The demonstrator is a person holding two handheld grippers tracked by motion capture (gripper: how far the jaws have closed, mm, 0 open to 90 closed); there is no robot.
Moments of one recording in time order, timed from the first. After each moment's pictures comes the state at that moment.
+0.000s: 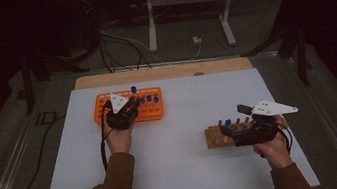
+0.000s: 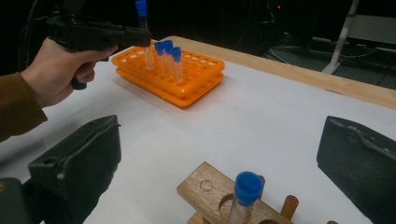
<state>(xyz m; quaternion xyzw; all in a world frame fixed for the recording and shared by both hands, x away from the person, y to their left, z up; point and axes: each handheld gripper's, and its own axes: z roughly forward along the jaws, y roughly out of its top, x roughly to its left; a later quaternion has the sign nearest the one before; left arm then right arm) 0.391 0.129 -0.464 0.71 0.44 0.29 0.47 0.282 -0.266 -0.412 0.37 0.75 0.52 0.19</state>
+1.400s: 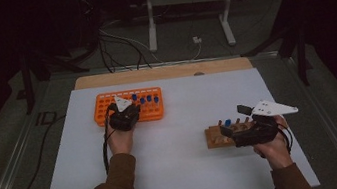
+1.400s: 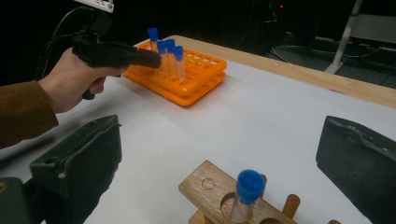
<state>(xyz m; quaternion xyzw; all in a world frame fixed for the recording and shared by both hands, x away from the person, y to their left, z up) 0.404 0.128 -0.490 0.74 0.47 0.26 0.41 0.281 -0.266 -0.412 0.37 0.75 0.52 0.19</state>
